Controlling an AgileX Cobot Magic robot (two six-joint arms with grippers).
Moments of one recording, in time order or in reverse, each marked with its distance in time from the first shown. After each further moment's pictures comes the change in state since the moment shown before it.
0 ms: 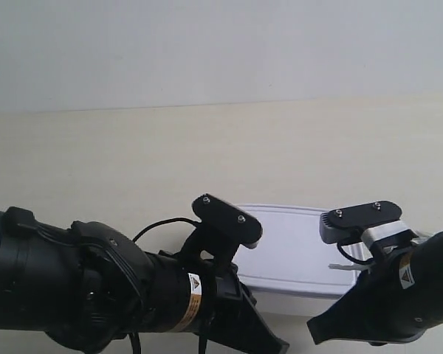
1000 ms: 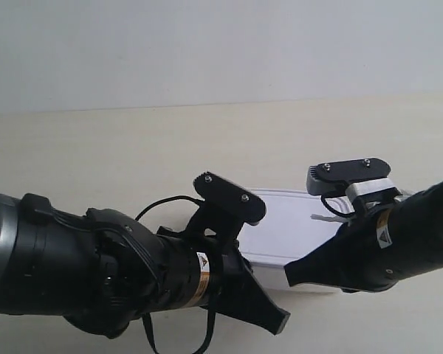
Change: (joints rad) left arm 0.005 0.022 -0.060 0.006 0.122 0.017; right arm 0.000 0.034 -0.109 -0.152 -0.053 0.186
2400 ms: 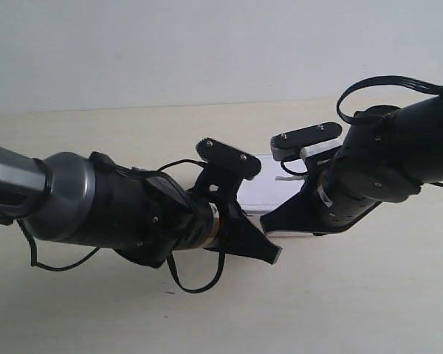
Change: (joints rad) left arm 0.133 0.168 -0.198 0.069 0.052 0.000; right arm 0.000 0.288 -0.297 -0.510 0.108 0.415
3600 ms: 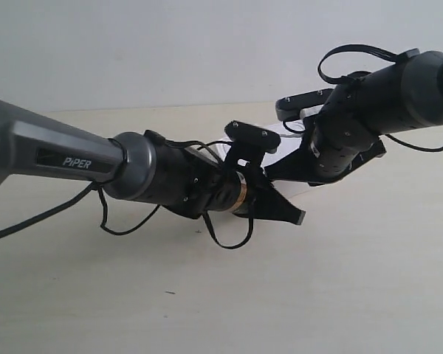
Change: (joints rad) left arm 0.101 0.241 -0.326 0.036 -0.186 0.008; right arm -0.143 0.211 -0.285 -0.036 0.020 -0.040
